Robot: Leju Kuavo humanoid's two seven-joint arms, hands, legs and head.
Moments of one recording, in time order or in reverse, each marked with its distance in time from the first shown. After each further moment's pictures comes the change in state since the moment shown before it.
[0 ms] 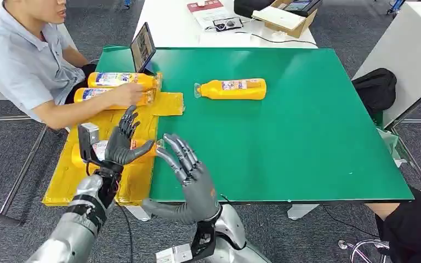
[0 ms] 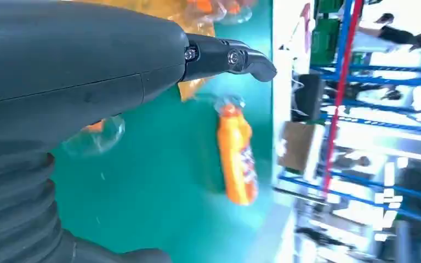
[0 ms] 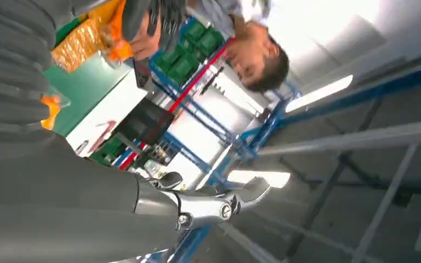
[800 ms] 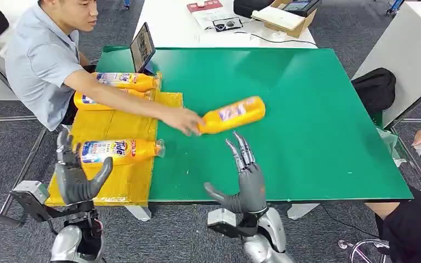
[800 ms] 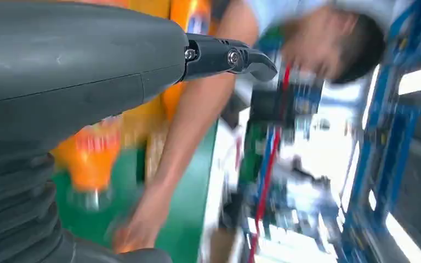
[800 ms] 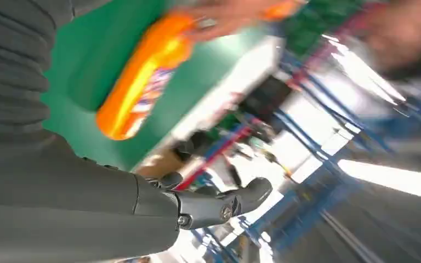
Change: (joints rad) left arm 0.474 -0.029 -0.053 -0.733 0.010 0.525 -0.037; right arm 0.122 -0.107 -0.349 0.030 0.100 0.084 0.142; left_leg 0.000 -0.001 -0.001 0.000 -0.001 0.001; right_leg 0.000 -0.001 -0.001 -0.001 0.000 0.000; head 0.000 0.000
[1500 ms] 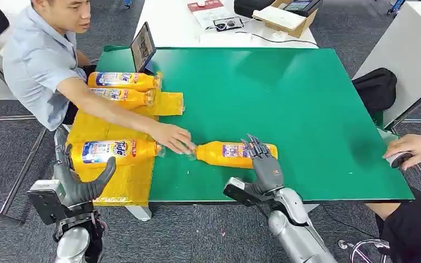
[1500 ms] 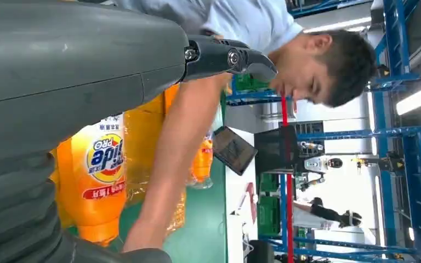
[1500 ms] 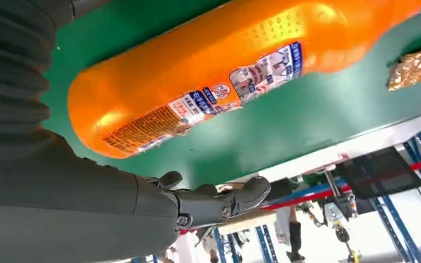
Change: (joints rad) left arm 0.007 -0.001 -0.056 -0.032 -0.187 0.178 0.034; right arm -0.206 -0.090 -0.094 0.372 0.191 0.165 0.148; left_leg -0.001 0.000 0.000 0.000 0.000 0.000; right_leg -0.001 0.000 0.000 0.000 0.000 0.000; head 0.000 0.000
